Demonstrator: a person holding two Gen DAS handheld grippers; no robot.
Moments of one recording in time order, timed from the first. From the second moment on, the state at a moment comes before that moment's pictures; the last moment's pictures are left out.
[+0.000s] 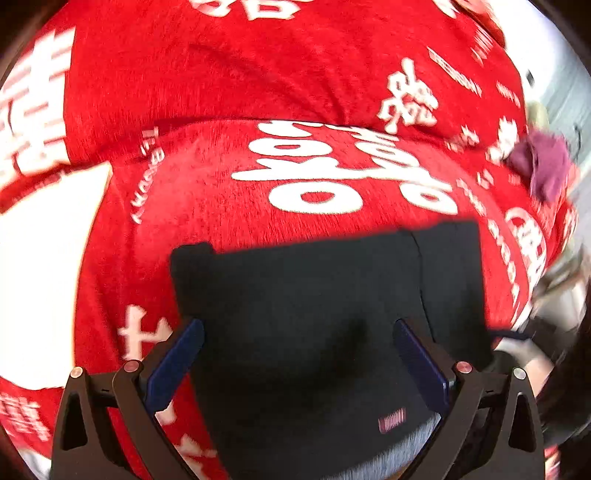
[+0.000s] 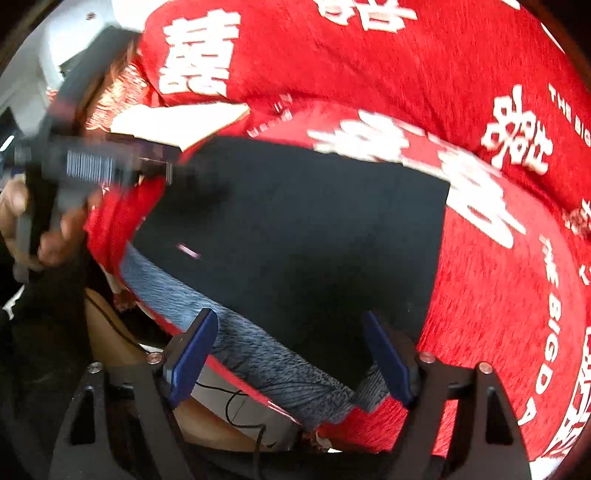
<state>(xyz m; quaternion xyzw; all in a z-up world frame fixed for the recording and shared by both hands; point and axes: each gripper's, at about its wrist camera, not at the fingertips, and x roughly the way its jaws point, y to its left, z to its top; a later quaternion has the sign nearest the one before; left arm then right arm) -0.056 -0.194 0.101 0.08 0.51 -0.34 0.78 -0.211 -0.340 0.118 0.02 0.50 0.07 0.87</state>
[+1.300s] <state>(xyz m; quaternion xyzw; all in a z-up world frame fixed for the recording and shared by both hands) -0.113 -0.104 0.062 0.08 0.57 -0.28 0.77 -0.223 -0.342 0.134 0.05 0.47 0.00 0.88</state>
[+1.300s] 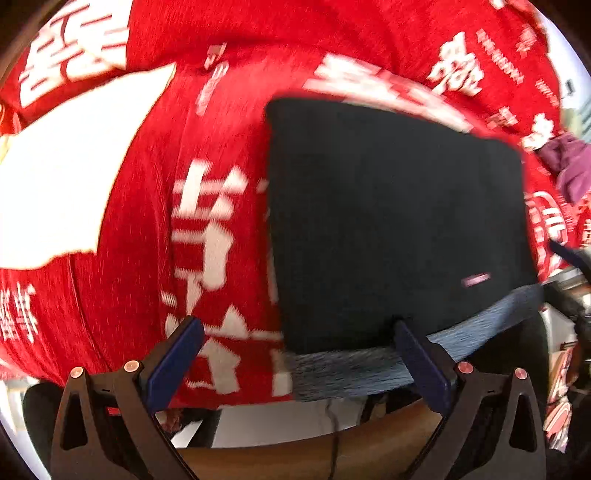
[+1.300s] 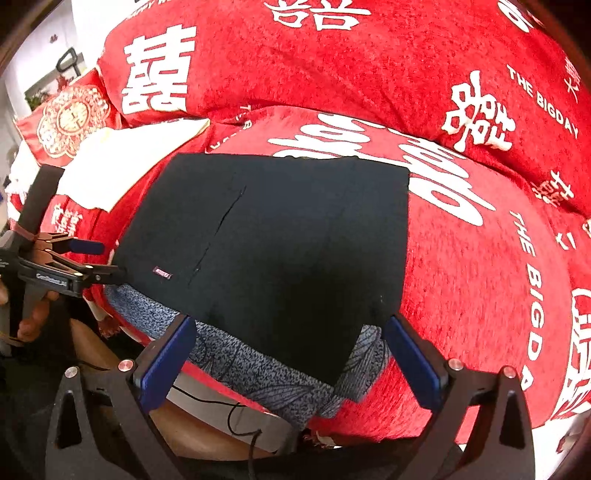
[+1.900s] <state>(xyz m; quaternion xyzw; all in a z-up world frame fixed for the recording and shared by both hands) -0.095 -0.158 0.059 0.08 0.57 -0.28 0.77 -0.226 -0.360 0.130 0.08 0.48 -0.03 0.87</state>
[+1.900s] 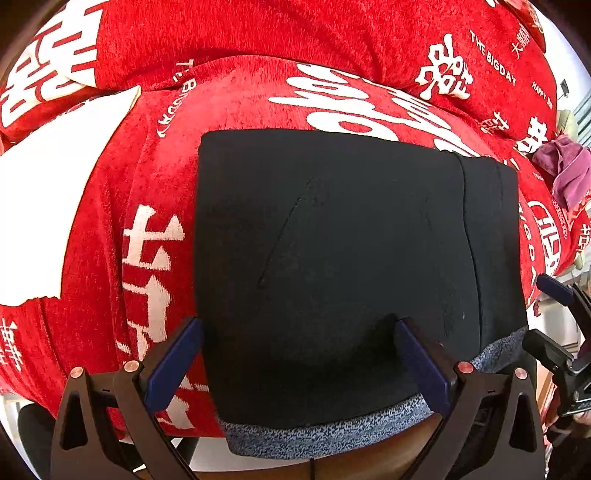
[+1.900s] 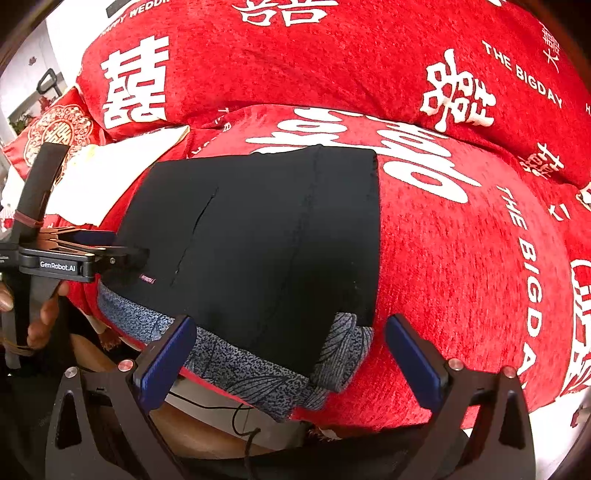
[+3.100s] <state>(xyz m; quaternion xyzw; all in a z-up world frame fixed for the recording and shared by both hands) -0.071 -0.139 0.035 -0.01 0.58 -0.37 0.72 -0.180 -0.401 0.062 0.26 0.48 0.06 0.84</state>
